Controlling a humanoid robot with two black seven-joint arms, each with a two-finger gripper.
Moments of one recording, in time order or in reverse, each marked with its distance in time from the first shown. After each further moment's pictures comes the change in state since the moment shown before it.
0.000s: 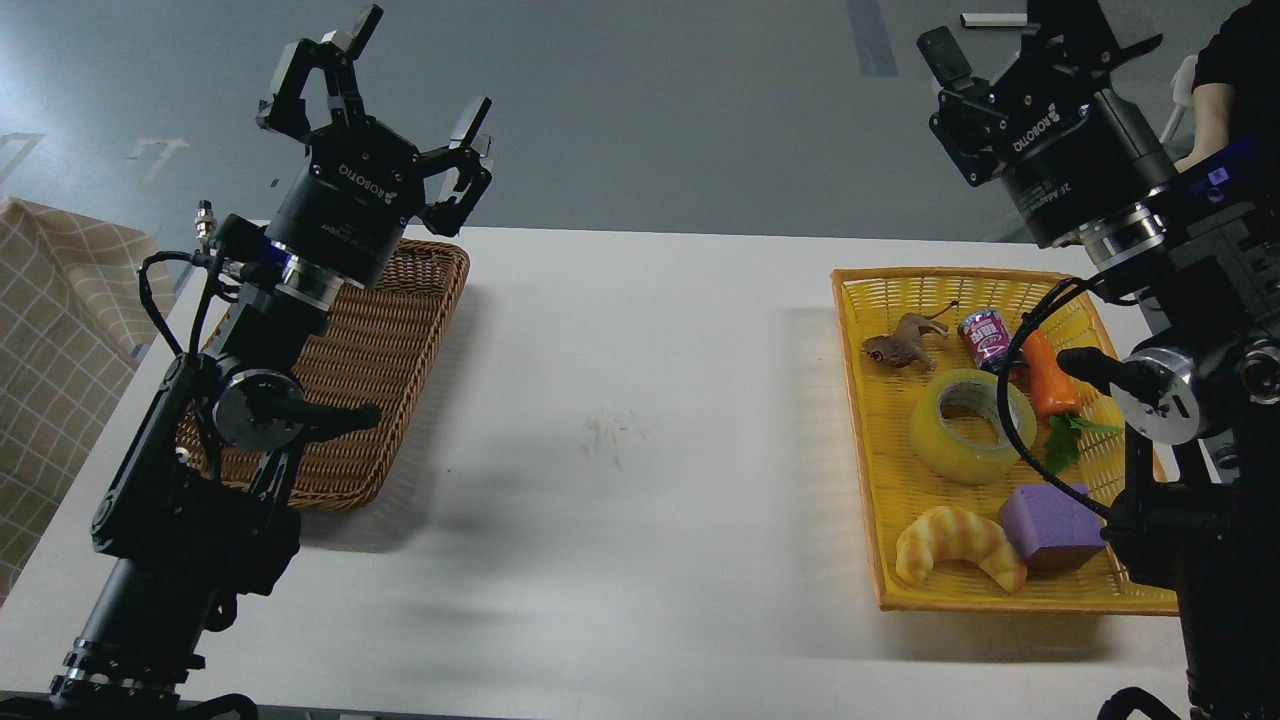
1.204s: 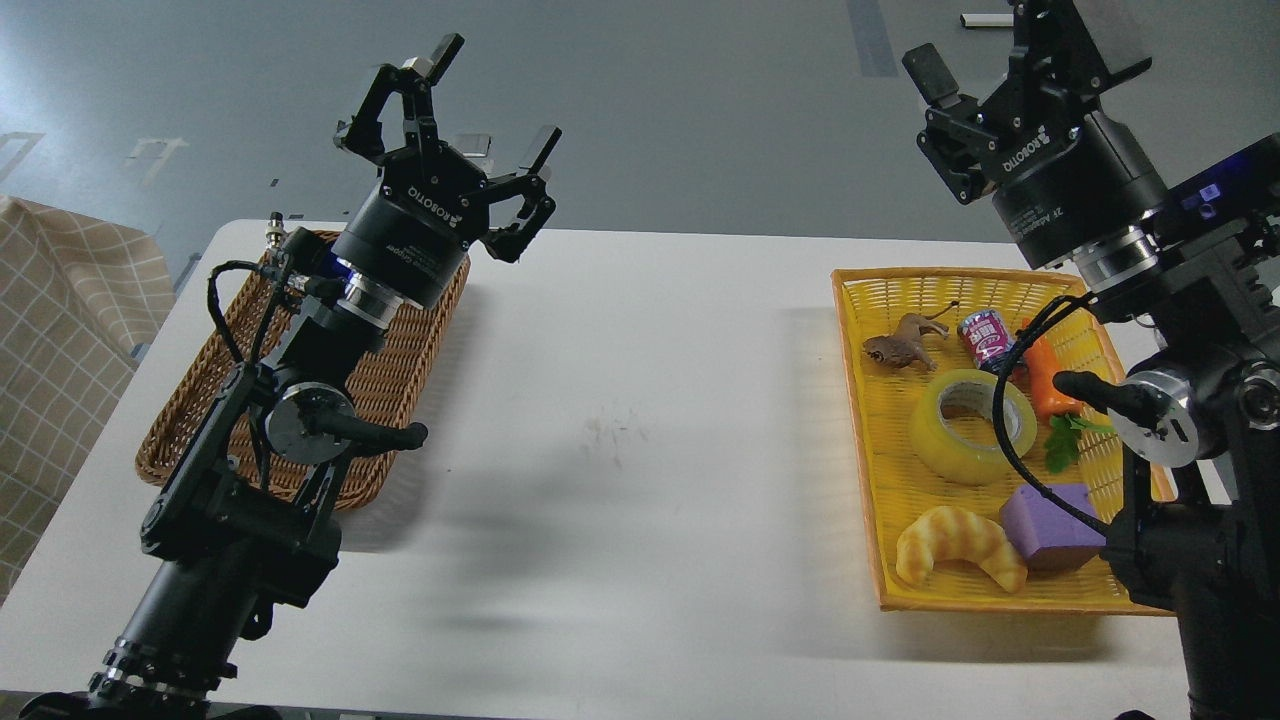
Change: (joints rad) left arm -0.009 -0.030 0.069 0.002 0.000 0.000 0.005; right arm -0.038 0.000 -0.015 0.045 0.001 0.017 0.008
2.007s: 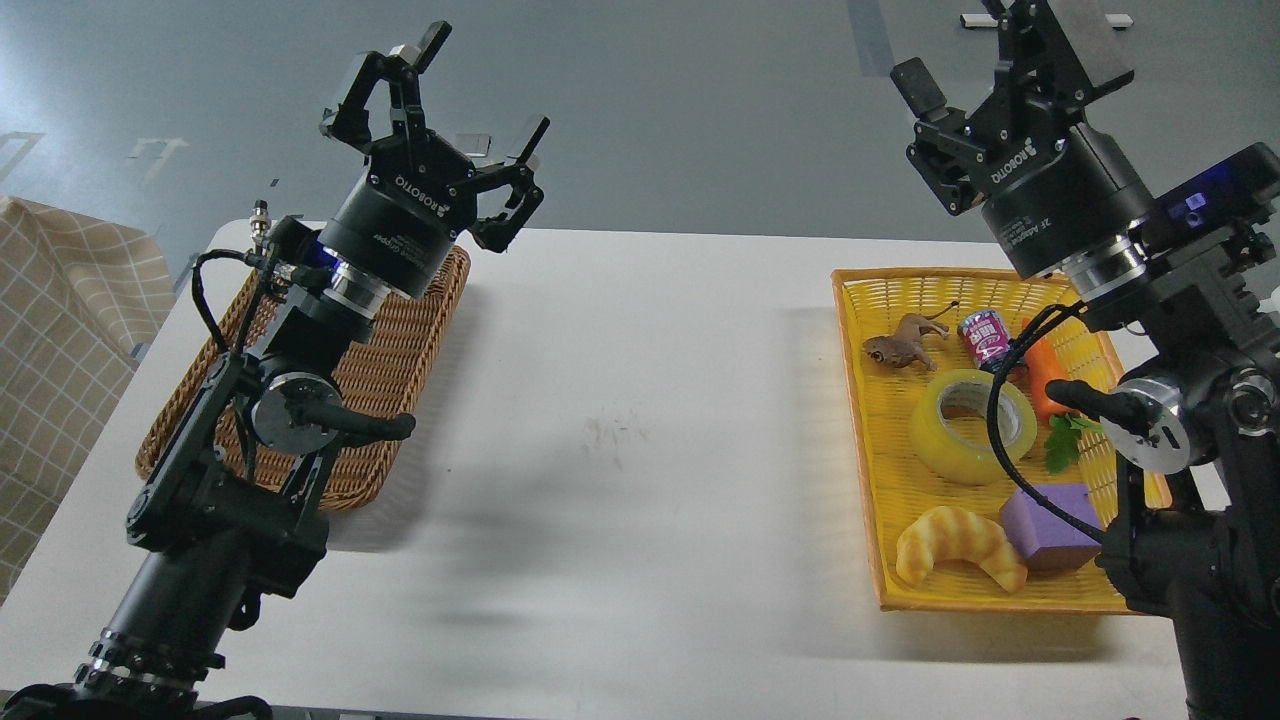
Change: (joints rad) left arm -0.010 0.025 -0.003 0.005 -0.006 0.000 -0.001; right arm -0.013 0.000 -0.021 0.001 0.000 0.003 0.001
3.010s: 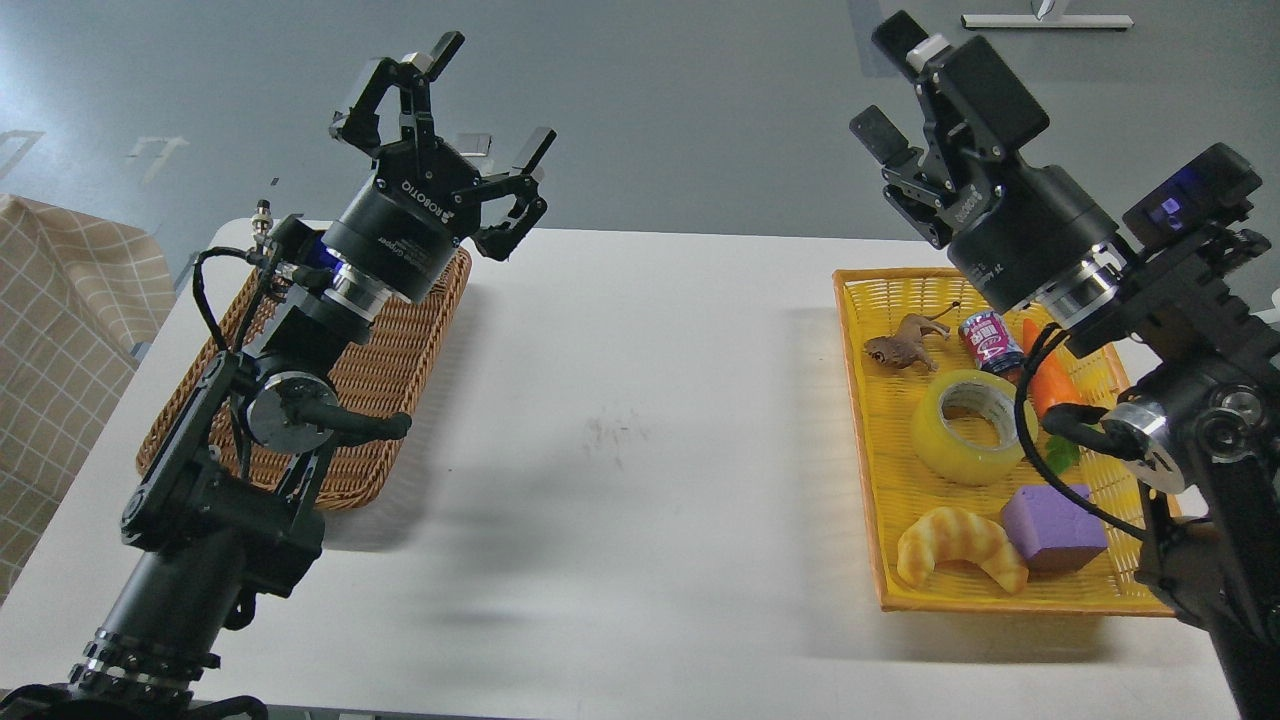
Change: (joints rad) left arm 0.005 0.010 -0.001 -0.005 0.001 0.000 0.048; right arm -0.027 -0.194 -0.134 0.069 -0.228 -0.001 -0.004
